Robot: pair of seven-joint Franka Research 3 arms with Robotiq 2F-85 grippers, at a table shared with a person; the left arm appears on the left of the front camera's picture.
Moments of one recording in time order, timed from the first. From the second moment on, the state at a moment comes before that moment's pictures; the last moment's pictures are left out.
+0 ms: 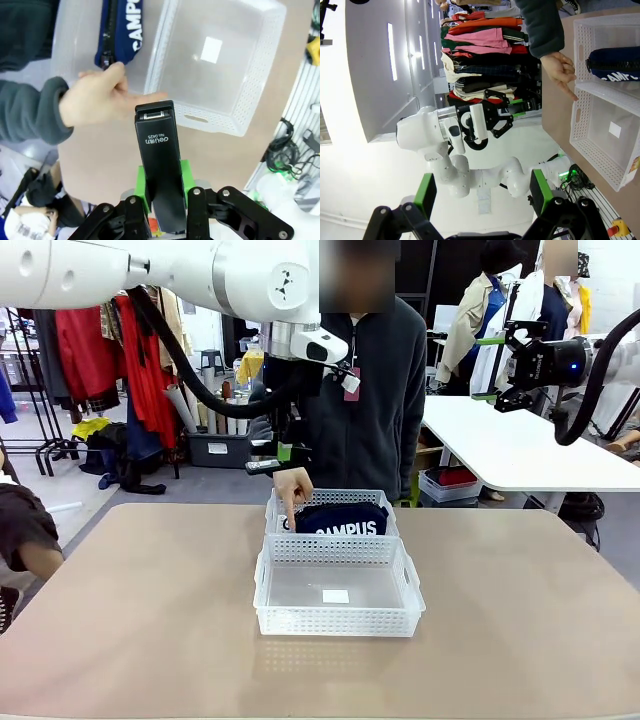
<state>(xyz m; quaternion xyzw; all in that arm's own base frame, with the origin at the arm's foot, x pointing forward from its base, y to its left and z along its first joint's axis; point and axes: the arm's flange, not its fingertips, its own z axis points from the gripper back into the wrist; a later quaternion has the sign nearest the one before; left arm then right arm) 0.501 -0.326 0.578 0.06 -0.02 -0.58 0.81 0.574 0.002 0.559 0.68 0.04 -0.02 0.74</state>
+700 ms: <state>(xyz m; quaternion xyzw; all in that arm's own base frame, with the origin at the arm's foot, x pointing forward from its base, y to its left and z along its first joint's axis) 0.501 -0.330 0.567 0.06 -0.01 -0.59 0.80 0.574 0.002 0.559 0.68 0.04 -0.02 0.74</state>
